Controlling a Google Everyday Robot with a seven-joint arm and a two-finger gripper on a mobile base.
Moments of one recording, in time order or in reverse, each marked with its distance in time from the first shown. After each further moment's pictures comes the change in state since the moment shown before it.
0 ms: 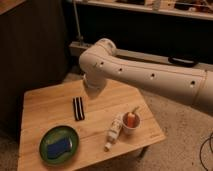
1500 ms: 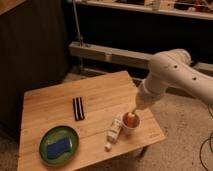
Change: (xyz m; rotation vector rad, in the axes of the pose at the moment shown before) arm -0.194 0.172 -0.036 0.045 -0.131 0.676
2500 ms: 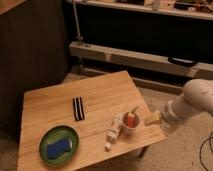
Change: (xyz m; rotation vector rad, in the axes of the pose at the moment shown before) arm -0.037 0.003 0.048 0.142 -0.037 0.049
